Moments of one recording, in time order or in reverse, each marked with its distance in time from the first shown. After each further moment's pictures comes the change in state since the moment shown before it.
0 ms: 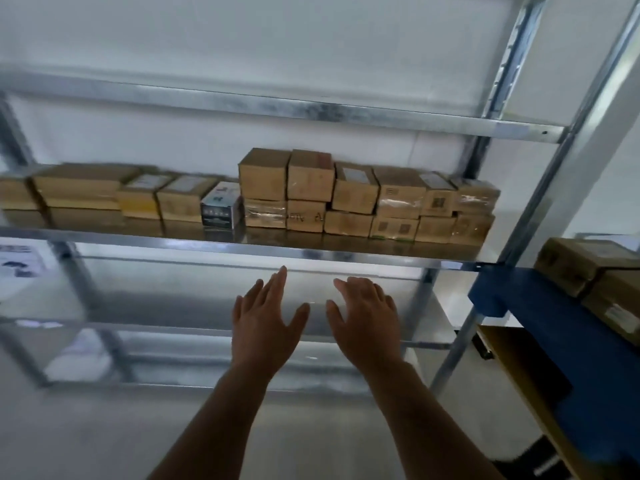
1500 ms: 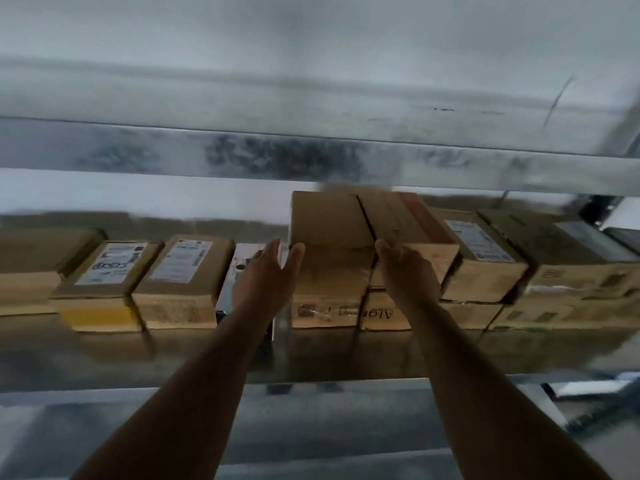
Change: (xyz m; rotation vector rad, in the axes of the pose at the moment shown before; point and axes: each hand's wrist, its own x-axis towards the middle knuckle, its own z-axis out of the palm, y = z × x) left_hand 0.471 -0.205 0.031 -0.260 -0.161 -0.180; right_hand 0.455 -0.044 0.194 0.212 -0.002 0.422
